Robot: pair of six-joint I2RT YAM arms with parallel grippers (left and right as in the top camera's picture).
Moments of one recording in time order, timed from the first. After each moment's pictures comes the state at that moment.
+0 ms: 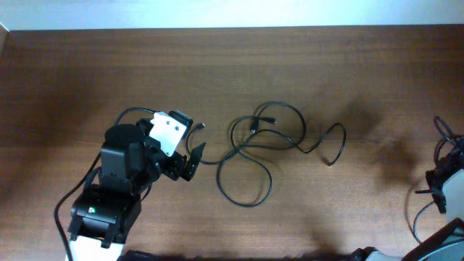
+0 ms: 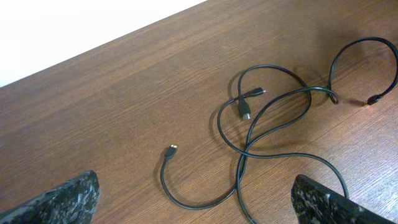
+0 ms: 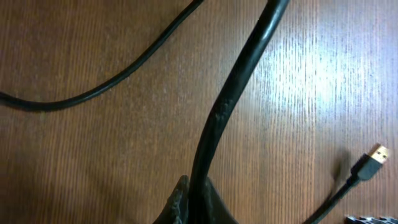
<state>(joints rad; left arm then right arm) -0.22 0.89 0.93 -0.63 0.23 0.25 -0.70 1.46 0.84 -0.65 0.42 0.72</state>
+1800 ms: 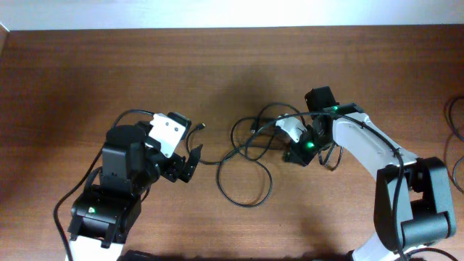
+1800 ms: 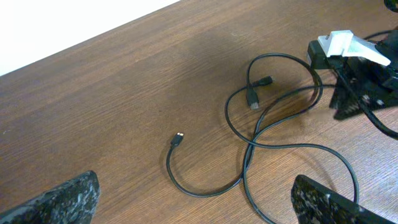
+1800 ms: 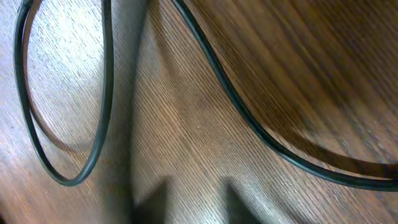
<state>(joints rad) -0.22 0.89 0.93 -0.67 0.19 0.25 0.22 1.80 1.13 -0.83 -0.44 -0.57</state>
